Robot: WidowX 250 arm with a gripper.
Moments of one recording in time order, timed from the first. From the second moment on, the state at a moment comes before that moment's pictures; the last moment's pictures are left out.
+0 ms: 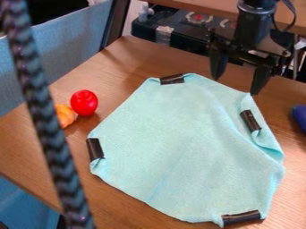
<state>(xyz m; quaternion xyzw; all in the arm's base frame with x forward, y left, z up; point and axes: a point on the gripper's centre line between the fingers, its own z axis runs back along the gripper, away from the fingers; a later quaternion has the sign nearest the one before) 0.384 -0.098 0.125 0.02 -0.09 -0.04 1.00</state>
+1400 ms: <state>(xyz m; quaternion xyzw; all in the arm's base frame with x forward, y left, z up) 0.344 0.079 0.119 -0.02 -0.13 0.10 0.99</state>
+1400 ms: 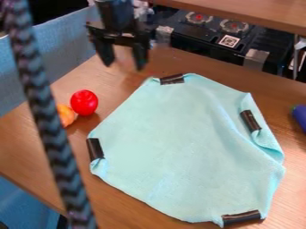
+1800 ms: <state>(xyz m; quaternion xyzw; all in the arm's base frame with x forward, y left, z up) 0.338 0.118 0.093 -0.03 -0.10 0.10 0.99</state>
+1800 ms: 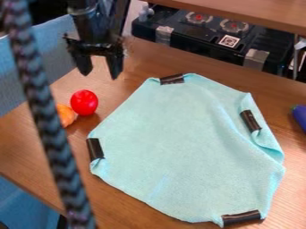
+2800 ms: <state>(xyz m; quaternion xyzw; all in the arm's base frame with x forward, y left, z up) 0.318 0.145 0.057 0.03 -0.03 0.08 1.00</state>
